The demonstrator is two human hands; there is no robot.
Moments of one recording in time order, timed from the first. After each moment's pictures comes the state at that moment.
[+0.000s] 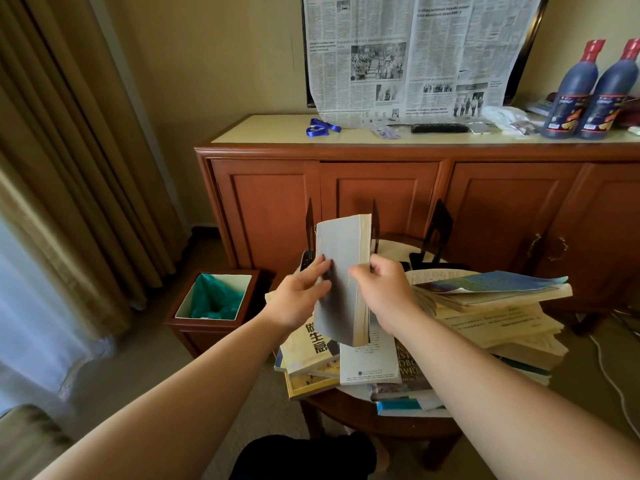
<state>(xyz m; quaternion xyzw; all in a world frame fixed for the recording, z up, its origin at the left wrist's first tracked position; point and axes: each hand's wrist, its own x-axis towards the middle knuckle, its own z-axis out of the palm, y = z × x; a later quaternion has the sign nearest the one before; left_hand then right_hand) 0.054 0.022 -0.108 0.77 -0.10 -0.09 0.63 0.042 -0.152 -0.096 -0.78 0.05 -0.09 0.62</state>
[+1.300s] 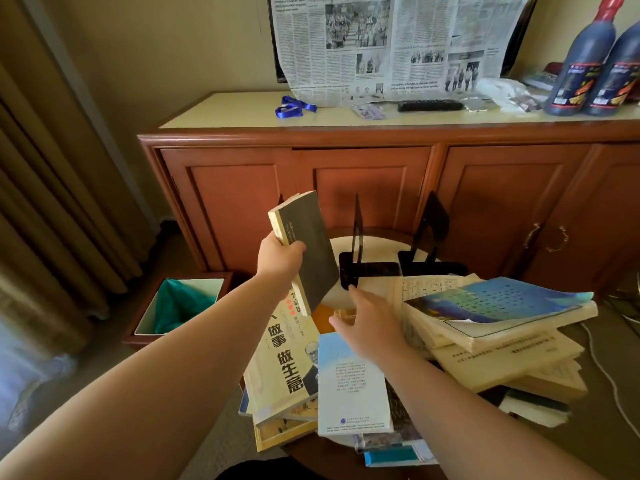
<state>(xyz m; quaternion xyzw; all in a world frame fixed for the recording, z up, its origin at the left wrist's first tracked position) 0.208 -0.029 -0.120 0.75 0.11 0.03 0.65 0.101 -0.186 -0.186 -0.96 0.06 0.00 0.27</state>
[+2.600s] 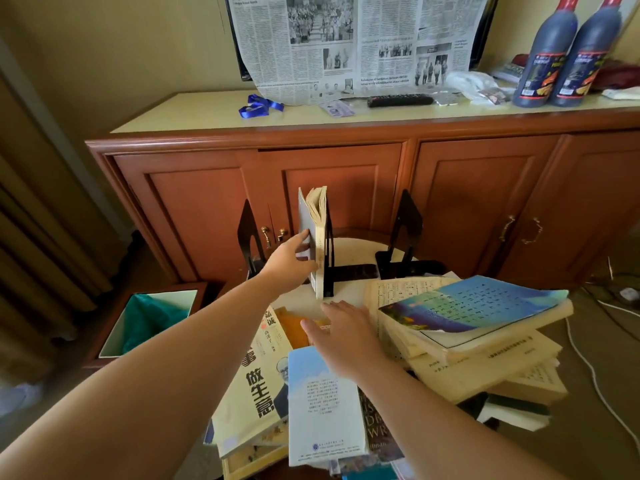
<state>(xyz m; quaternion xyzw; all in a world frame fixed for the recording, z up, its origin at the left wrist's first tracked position) 0.247 -0.075 -0.147 0.87 -0.10 -0.12 0.46 0.101 -0.196 -0.180 -0.96 0.02 0.04 0.28</state>
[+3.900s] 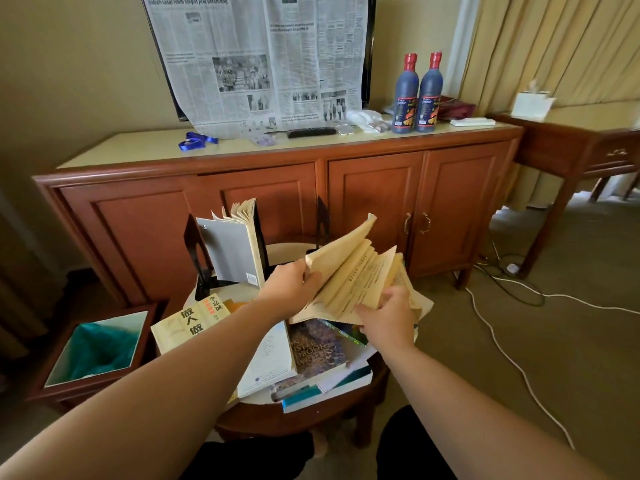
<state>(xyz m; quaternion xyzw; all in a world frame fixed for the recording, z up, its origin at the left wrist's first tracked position) 0.060 -0.154 -0.101 0.93 -0.23 -0.03 0.30 -0.056 -0.311 -0.152 -0.74 0.30 -0.21 0.56</state>
